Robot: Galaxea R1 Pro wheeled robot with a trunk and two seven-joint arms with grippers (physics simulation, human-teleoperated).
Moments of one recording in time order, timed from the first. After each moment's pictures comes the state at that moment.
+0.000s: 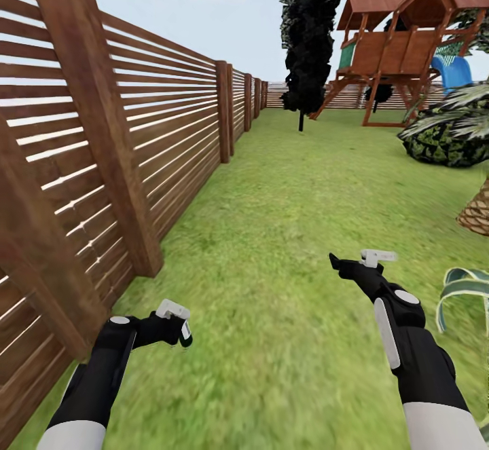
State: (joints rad) left arm -0.47 -0.05 0.21 -1.21 -0.59 0.59 -0.83; right arm -0.54 -0.04 -0.19 -1.38 -0.05 0.45 0.14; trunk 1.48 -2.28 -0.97
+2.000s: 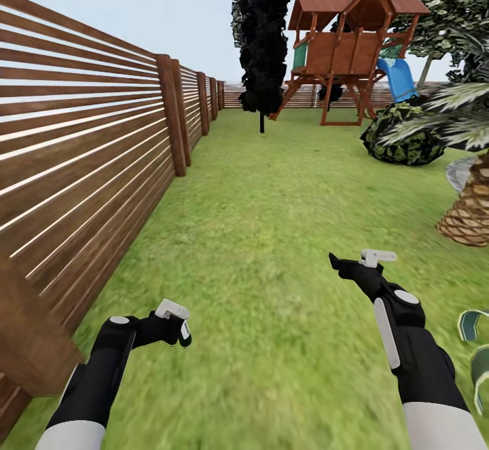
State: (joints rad) left arm -0.47 -0.05 0.21 -1.21 -0.59 0.59 -0.82; right arm -0.54 -0.04 -0.19 -1.38 -0.05 0.45 0.14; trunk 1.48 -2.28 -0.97
